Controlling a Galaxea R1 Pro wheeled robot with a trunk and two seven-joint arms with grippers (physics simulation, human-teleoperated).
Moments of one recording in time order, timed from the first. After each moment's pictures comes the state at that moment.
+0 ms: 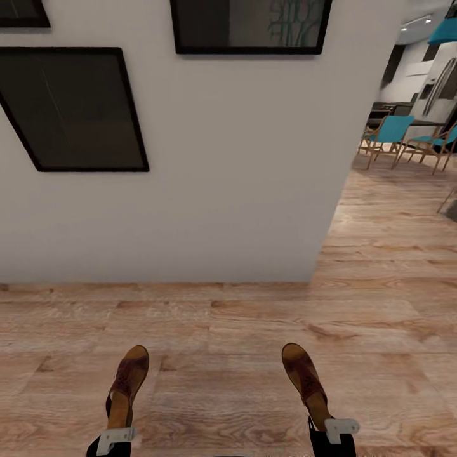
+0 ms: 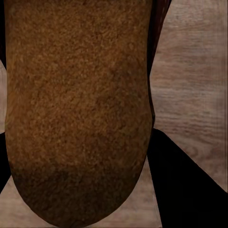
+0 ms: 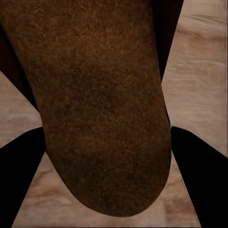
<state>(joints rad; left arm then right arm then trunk) -0.28 0.01 0.64 -0.36 -0.46 -0.46 -0.21 -0.42 -0.03 -0.10 -0.04 0.22 -0.66 -0.19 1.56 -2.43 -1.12</state>
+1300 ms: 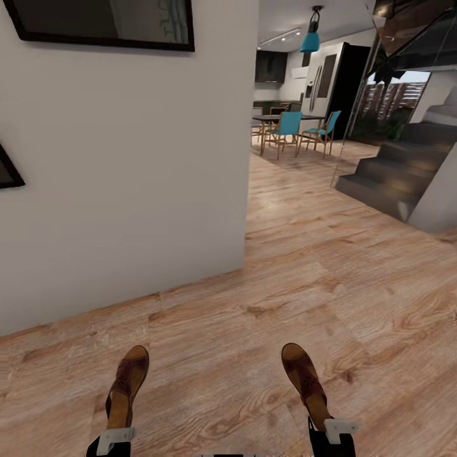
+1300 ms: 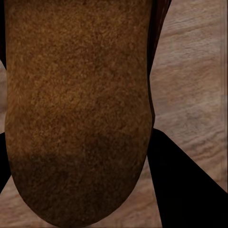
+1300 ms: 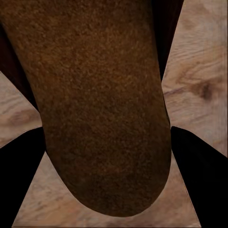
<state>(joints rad) -0.28 0.02 0.63 -0.36 -0.45 -0.46 -0.21 -0.42 -0.02 -0.10 -0.04 0.22 -0.66 -0.19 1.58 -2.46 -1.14</state>
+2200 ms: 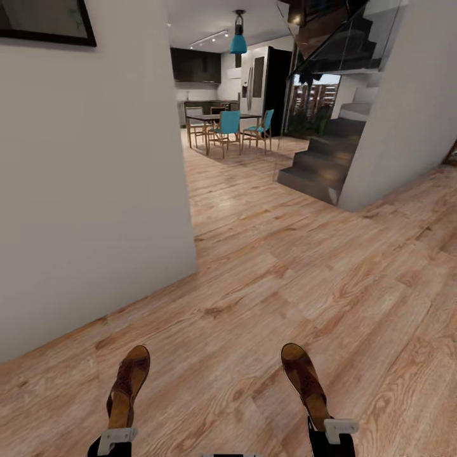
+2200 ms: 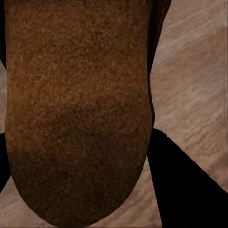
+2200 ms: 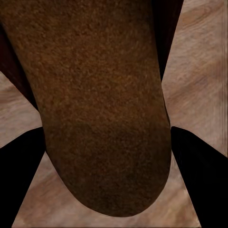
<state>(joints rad) -0.28 0.01 0.63 -0.36 -0.45 -0.46 -0.22 -0.42 -0.02 -0.10 -0.04 0.22 -0.66 -0.19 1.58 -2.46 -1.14</state>
